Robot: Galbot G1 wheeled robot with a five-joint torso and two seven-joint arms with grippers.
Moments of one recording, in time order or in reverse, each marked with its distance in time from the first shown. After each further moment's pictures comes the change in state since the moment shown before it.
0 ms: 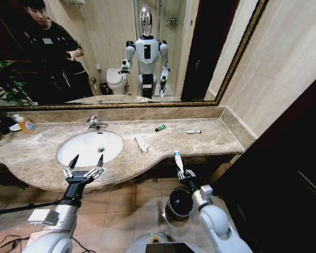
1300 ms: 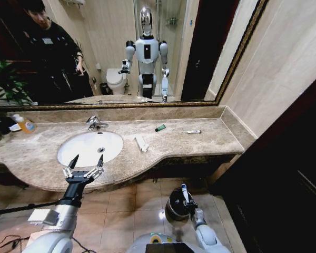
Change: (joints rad) left arm 0.000 0.000 0.000 0.000 0.000 0.000 0.000; right arm 0.218 0.052 -0.019 -0.751 -0.033 0.189 0.045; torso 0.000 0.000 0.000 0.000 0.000
